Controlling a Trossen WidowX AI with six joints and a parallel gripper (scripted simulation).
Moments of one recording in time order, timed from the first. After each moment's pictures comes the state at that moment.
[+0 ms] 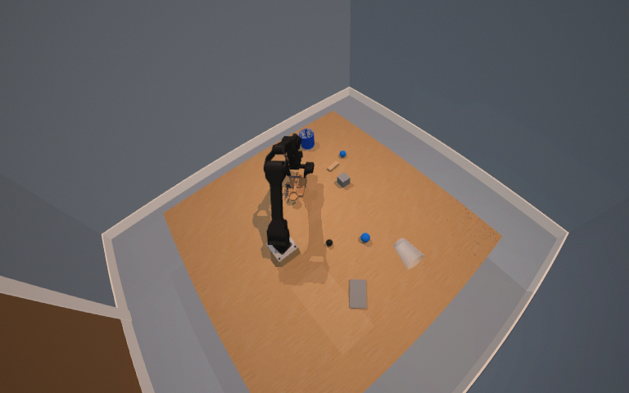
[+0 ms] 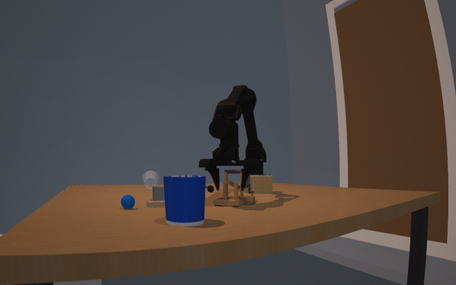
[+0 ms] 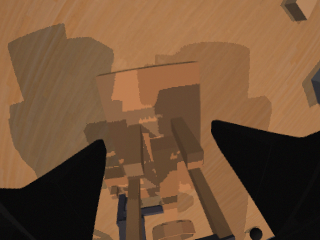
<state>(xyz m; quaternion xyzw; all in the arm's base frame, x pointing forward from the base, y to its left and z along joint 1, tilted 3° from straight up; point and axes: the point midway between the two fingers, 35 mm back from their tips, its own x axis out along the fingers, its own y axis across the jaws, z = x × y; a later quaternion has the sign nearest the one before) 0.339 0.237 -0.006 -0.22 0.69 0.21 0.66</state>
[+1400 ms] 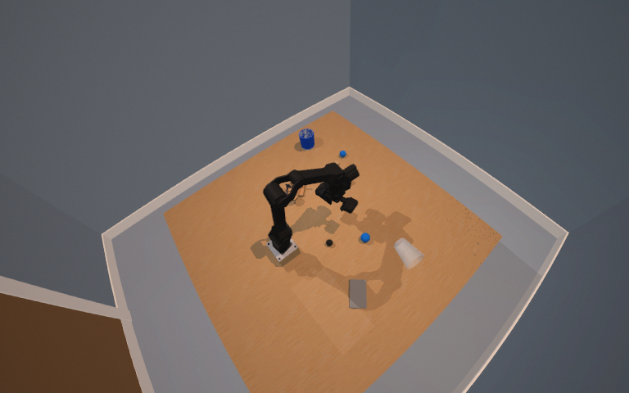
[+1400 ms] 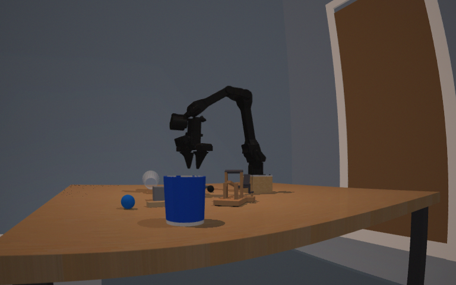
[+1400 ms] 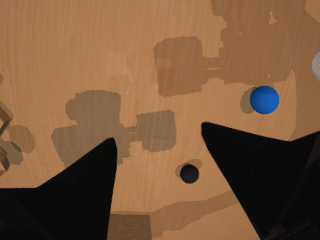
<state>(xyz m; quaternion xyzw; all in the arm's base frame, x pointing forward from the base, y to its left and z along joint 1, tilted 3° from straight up) 0.292 -0.072 0.066 -0.05 0.70 0.02 0.71</state>
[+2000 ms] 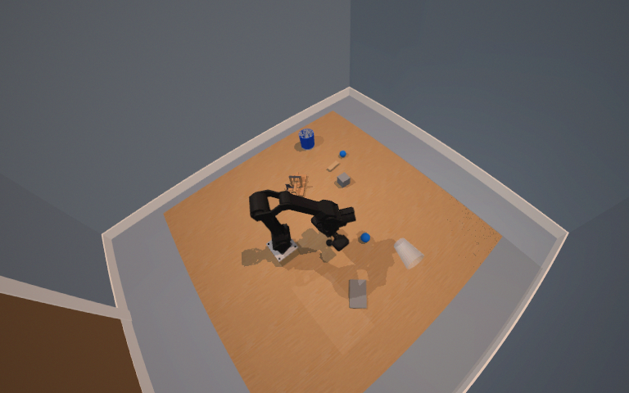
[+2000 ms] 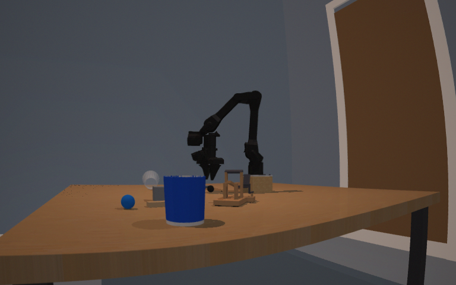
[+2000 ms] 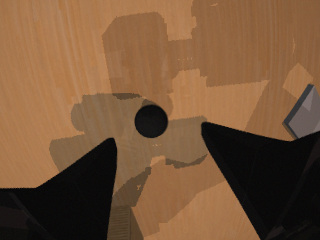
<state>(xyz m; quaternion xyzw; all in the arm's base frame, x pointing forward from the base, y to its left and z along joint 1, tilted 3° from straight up) 0.169 -0.138 0.016 0.04 0.71 -0.08 0.70</state>
